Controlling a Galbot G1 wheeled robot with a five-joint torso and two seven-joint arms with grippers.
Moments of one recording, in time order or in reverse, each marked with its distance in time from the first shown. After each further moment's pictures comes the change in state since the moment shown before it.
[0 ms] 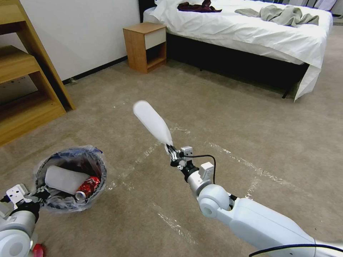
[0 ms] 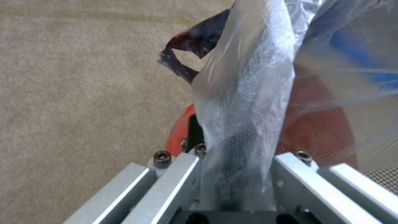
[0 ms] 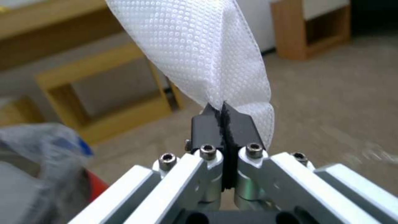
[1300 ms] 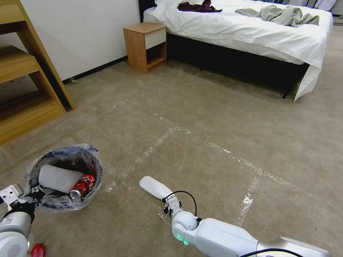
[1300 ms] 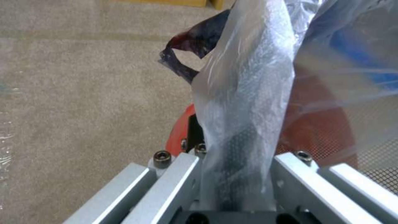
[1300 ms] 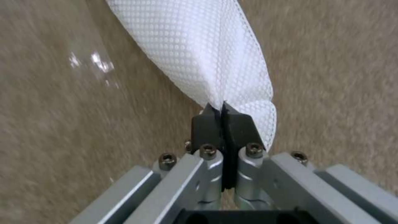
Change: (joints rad) left arm 0.005 -0.032 -0.031 -0.004 0.067 -0.034 0.014; right arm -0.018 0.278 -0.267 -0.529 0.050 -0.453 0.282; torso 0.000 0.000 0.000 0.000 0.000
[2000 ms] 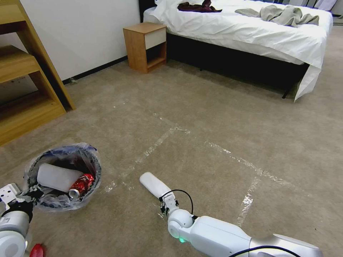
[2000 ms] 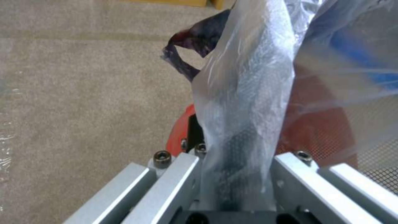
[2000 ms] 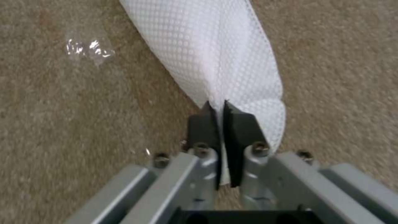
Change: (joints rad) left arm -0.003 0.010 -0.003 0.009 -0.008 0.002 0.001; right arm 0.010 0.051 -0.011 -0.057 0.006 -0.067 0.022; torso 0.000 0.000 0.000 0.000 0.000
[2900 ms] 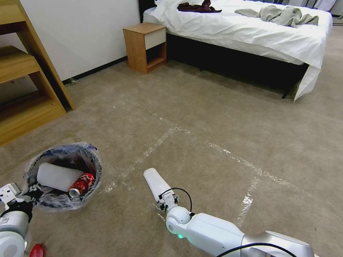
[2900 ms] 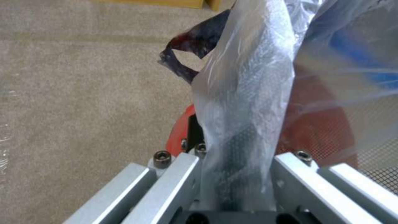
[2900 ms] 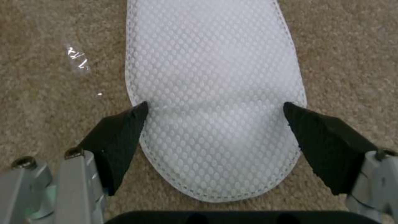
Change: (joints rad) left arm 0.010 -0.004 -0.005 -0.022 -0.005 0.004 0.000; right arm 0.025 0.077 0.003 -0.149 -0.004 0.013 -0.045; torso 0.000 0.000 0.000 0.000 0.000
